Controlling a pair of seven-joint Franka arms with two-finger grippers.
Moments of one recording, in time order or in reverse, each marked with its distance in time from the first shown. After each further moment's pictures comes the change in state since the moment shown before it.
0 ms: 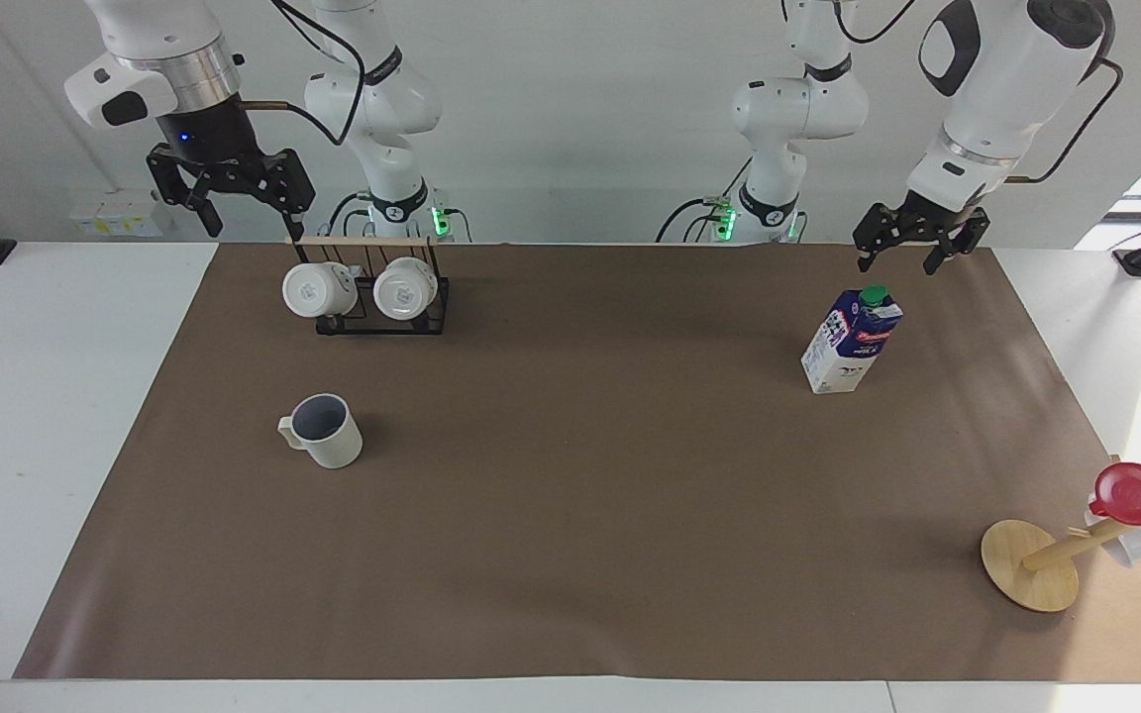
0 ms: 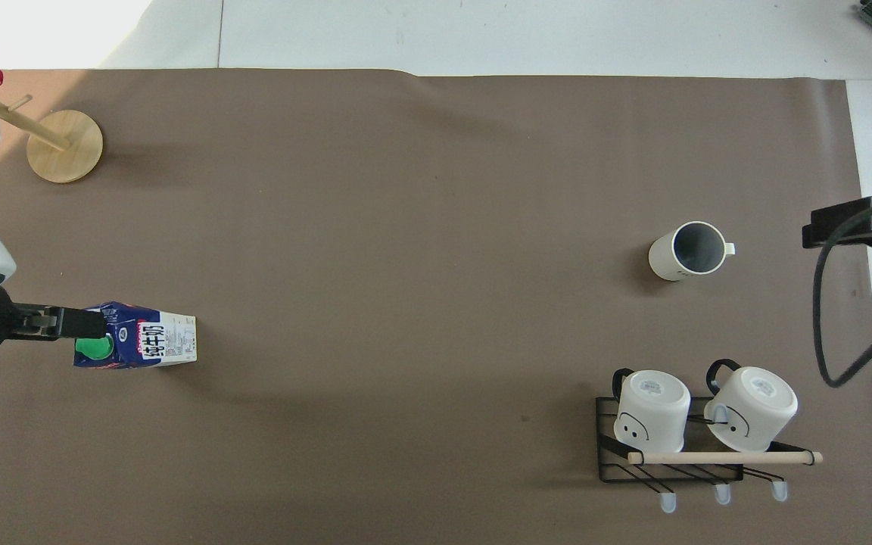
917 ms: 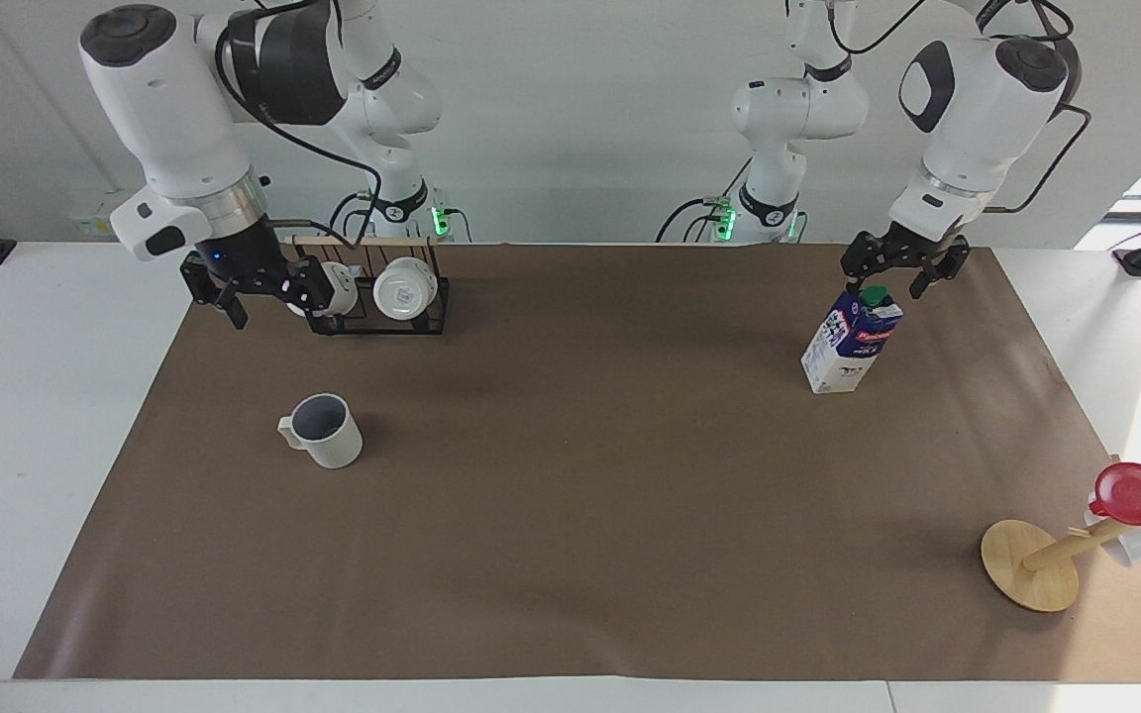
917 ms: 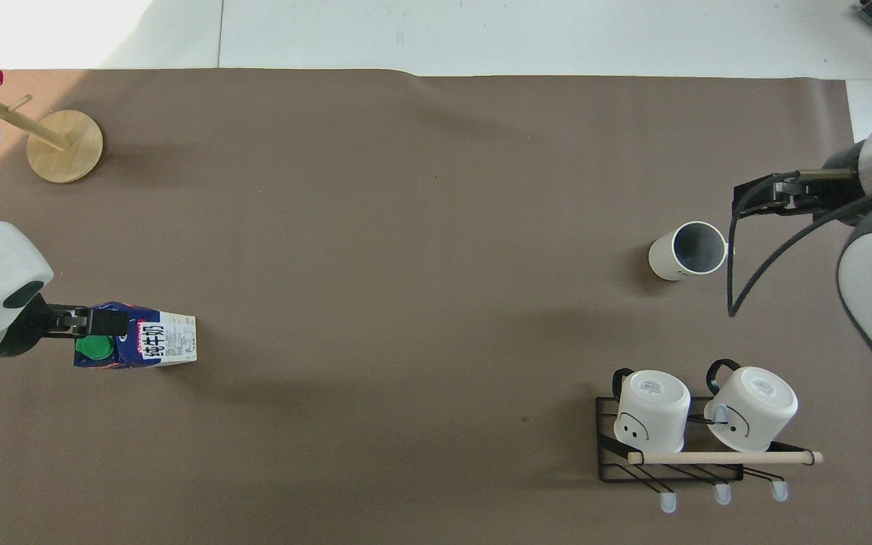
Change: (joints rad) left arm 0.000 -0.001 -0.001 -0.114 0.000 0.146 0.003; right arm 0.002 0.114 0.001 -0.149 0.000 0.268 0.001
